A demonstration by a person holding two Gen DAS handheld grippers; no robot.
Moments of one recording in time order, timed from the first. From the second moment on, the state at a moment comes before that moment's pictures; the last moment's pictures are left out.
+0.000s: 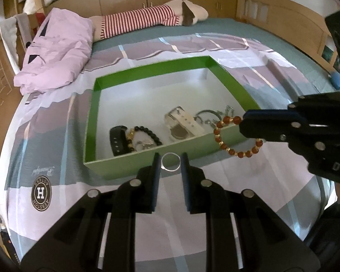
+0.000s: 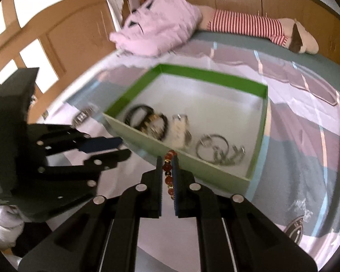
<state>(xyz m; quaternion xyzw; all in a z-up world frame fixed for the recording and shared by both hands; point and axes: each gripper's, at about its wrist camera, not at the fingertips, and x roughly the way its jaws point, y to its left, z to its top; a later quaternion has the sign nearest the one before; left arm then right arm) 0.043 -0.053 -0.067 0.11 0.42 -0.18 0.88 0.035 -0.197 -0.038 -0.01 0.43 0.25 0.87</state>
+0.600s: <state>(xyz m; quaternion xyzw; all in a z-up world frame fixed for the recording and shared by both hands) 0.059 -0.015 -0.025 0.05 0.33 -0.14 0.93 0.036 -0.223 -0.006 0.09 0.31 0.28 0.90</state>
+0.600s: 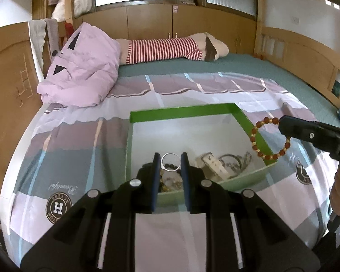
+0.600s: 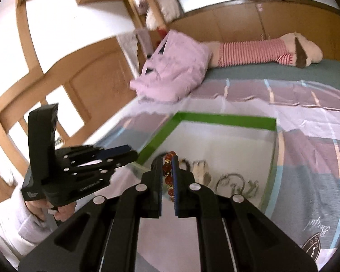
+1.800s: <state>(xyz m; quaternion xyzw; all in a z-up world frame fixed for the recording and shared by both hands) 0.133 -0.026 -0.089 0.07 0.43 -0.10 0.90 0.105 -0.215 -0.051 0.08 0.38 0.18 0.90</state>
